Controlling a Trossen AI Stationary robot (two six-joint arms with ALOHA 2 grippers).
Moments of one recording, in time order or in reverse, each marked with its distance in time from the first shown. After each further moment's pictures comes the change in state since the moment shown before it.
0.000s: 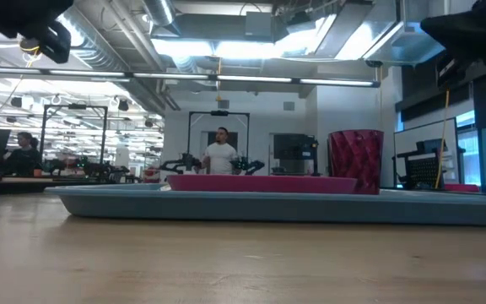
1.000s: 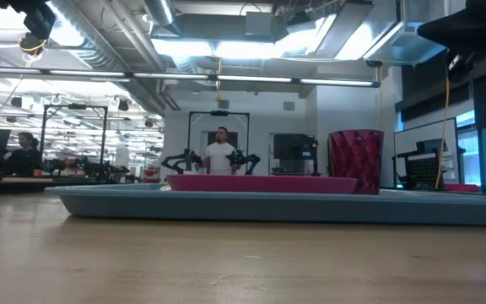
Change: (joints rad) left arm 0.000 0.000 0.427 -0.542 -0.180 -0.139; right arm 0.000 -0.002 0.227 -0.410 0.148 0.128
